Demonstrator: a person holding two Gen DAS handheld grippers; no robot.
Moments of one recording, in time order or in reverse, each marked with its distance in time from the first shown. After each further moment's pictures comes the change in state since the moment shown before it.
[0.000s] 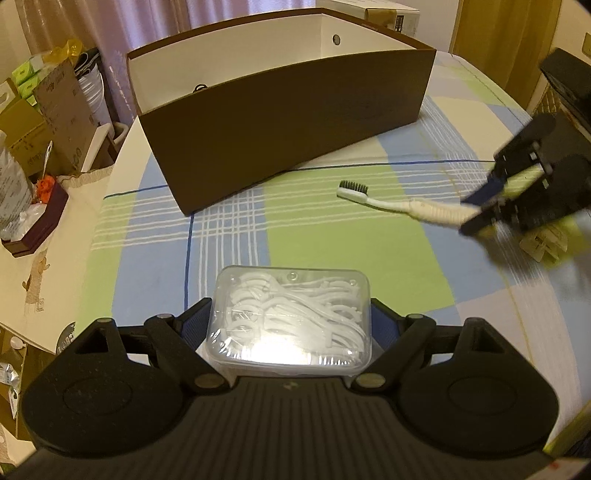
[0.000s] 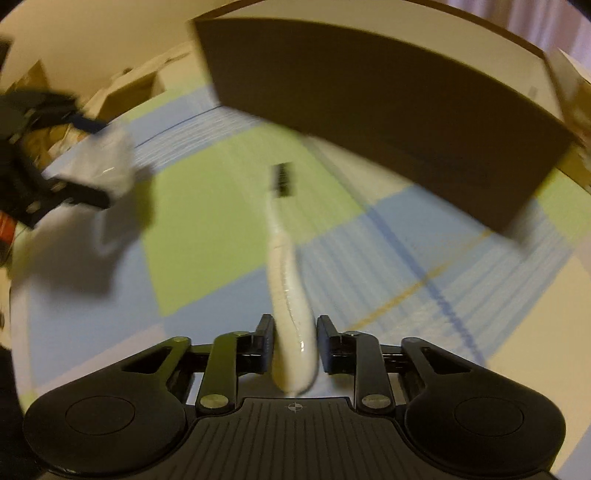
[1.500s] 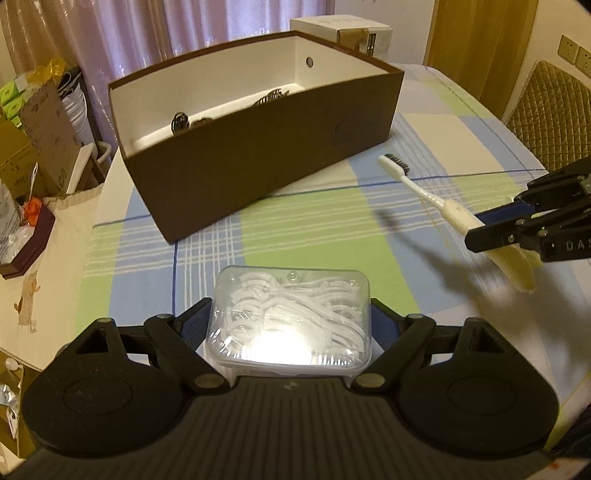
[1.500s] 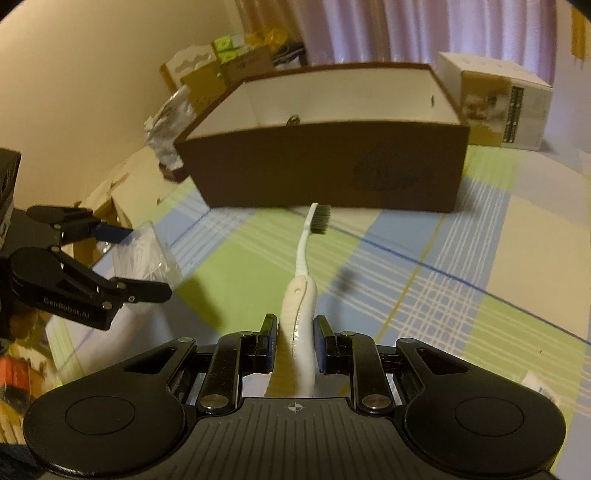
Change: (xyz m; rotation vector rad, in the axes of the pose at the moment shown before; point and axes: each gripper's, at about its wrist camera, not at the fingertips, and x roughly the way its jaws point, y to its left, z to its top) left arm -0.023 -0.009 0.018 0.039 -0.049 -0.056; right arm -0.067 0.043 -0.012 0.414 -0.286 -0.091
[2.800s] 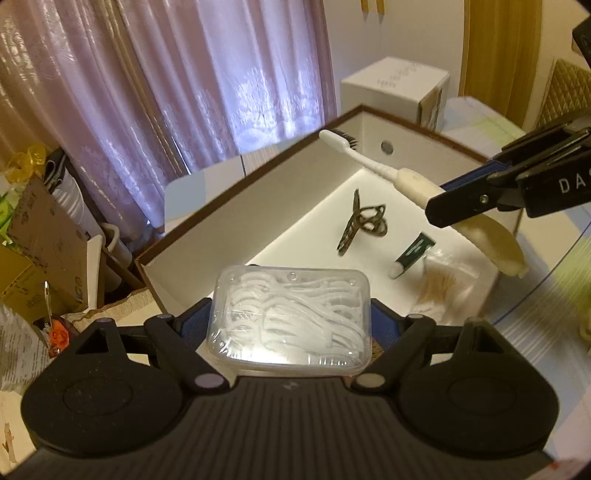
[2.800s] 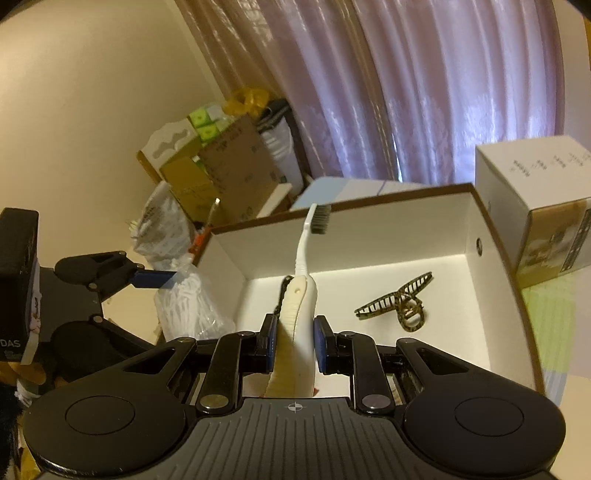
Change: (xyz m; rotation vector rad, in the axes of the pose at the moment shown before) left arm 0.084 0.115 0.189 0.225 -0.050 0.038; right arm 0.094 -0.036 0.226 0.138 -0.122 0.062
